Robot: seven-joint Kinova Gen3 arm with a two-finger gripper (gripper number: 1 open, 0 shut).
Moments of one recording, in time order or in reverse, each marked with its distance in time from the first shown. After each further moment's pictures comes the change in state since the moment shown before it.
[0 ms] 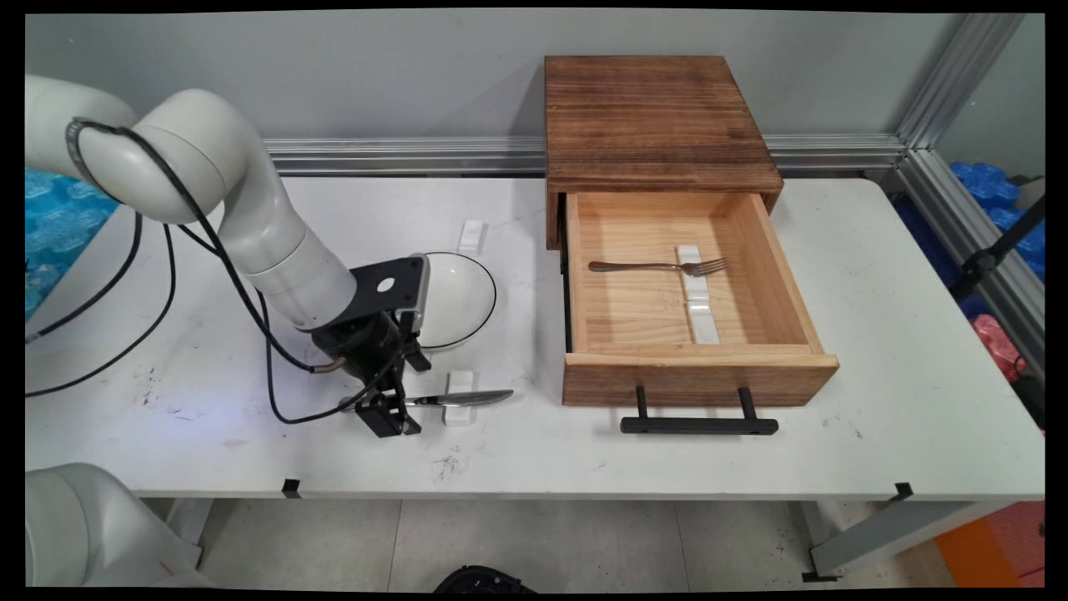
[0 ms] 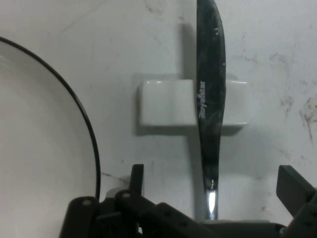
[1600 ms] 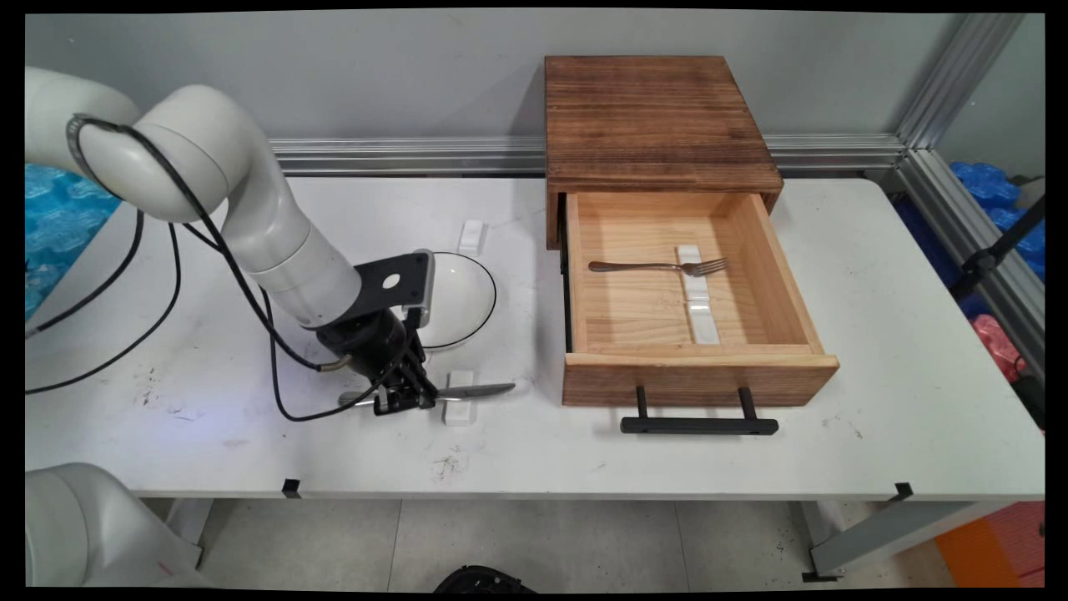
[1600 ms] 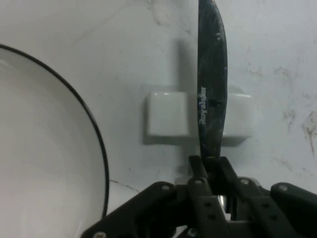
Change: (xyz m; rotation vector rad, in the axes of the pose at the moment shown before) arm 0.009 0.002 -0.006 0.019 0.001 -0.015
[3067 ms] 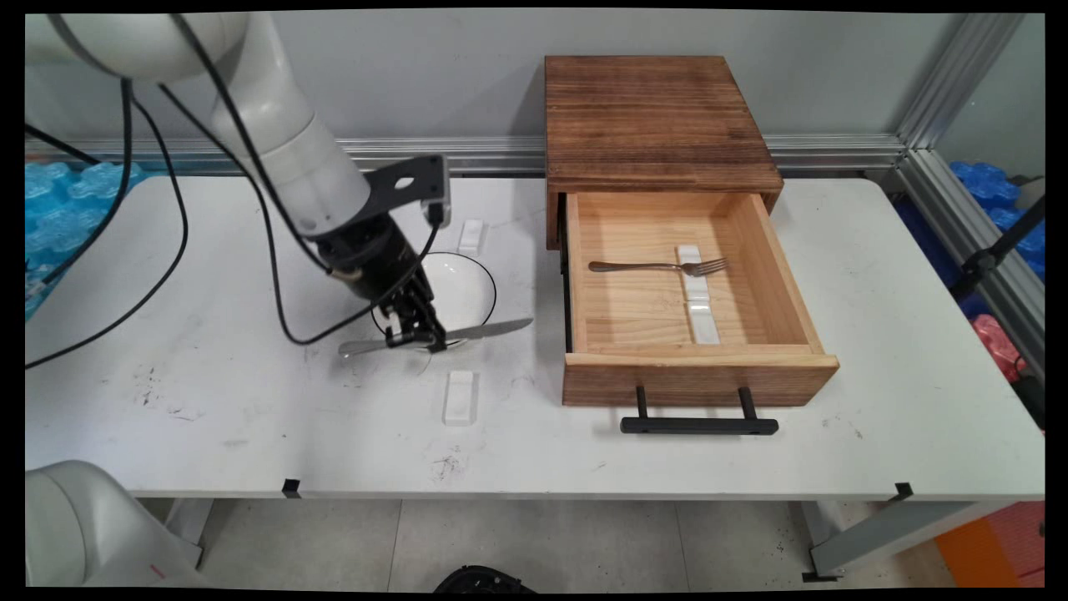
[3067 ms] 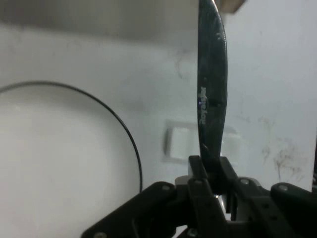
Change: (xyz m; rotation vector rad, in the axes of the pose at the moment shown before) arm 0.056 -0.025 -0.083 -0.016 -0.007 -0.097
